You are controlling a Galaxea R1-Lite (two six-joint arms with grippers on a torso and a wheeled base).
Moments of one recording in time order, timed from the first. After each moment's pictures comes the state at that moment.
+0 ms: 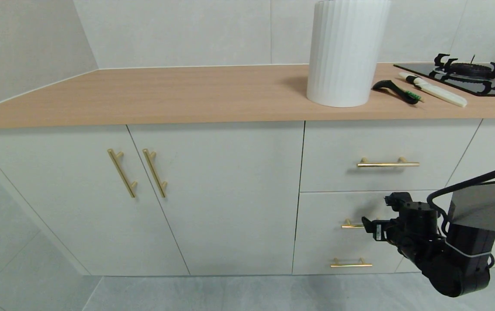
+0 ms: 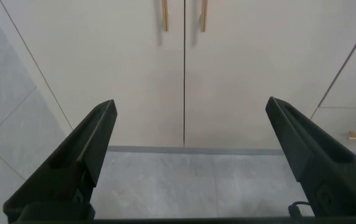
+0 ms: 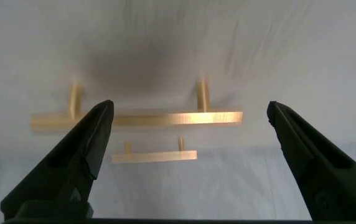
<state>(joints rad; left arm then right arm) 0.01 0.00 0.00 0.00 0.03 0.00 0.17 2.38 -0.61 -1.38 -0.25 0.05</state>
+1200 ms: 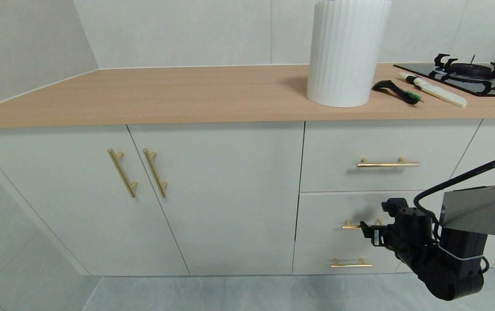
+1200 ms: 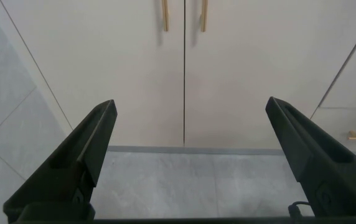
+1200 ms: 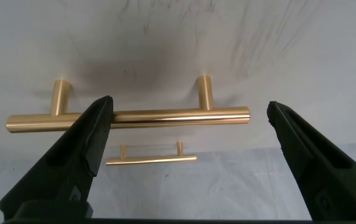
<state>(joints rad) 0.01 0.00 0.00 0.00 0.03 0.00 0.17 2.44 -0.62 -1.39 -0.25 0.04</state>
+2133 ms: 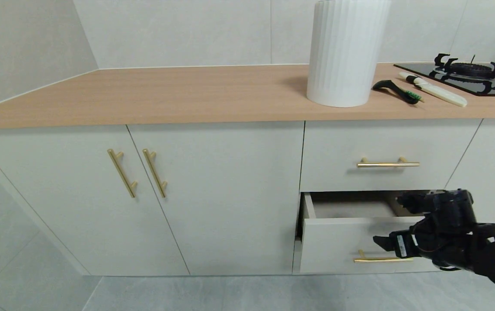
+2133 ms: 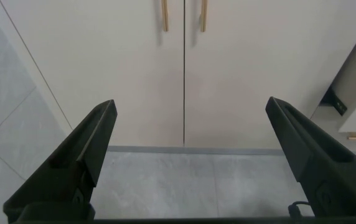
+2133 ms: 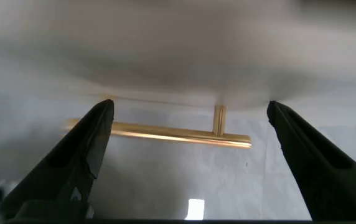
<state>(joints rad) 0.01 0.00 0.00 0.00 0.03 0.00 0.21 1.87 -0.52 -0.66 -0.11 0.01</state>
